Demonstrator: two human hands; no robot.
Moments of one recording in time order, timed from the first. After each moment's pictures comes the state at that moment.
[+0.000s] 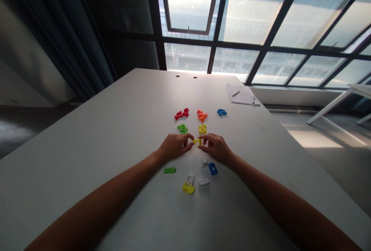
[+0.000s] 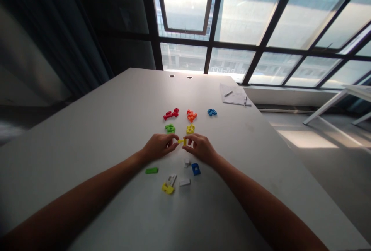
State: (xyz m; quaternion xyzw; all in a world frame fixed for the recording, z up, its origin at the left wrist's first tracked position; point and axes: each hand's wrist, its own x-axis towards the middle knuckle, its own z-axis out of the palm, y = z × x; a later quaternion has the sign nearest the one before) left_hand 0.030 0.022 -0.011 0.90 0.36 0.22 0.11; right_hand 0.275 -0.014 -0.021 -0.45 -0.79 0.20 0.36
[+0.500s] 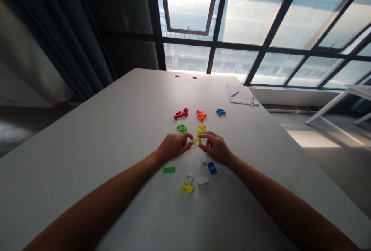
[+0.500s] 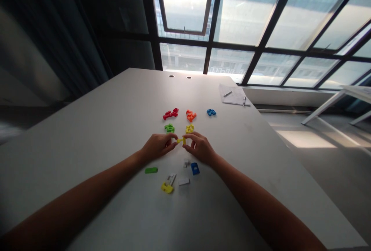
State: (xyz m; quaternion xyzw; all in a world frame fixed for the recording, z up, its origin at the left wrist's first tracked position) left_hand 0.029 0.019 -0.010 0.90 0.34 0.24 0.11; right_hand 0.274 -0.017 -0.026 -0.42 -0.78 0.21 0.41
